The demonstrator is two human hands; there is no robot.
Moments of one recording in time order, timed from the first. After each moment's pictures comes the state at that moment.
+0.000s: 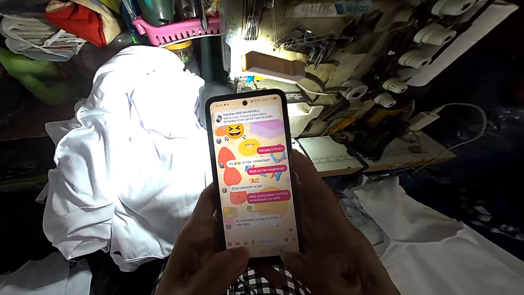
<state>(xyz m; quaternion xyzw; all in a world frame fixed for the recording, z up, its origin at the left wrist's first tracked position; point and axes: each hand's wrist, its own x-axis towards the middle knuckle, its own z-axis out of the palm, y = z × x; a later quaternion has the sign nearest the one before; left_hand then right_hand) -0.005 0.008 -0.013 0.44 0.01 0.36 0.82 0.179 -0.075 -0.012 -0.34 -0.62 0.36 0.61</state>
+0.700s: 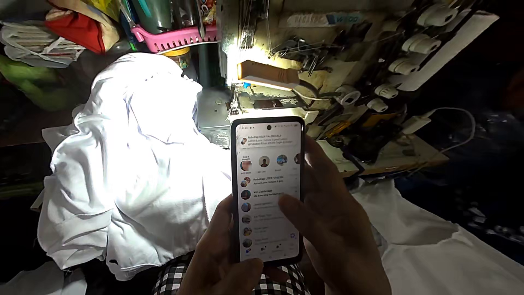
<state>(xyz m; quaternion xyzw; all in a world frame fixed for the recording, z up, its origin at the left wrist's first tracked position) 0.009 -0.002 -0.021 0.47 0.03 0.34 0.82 0.173 -0.059 0.001 -0.48 -0.49 0.24 0.68</state>
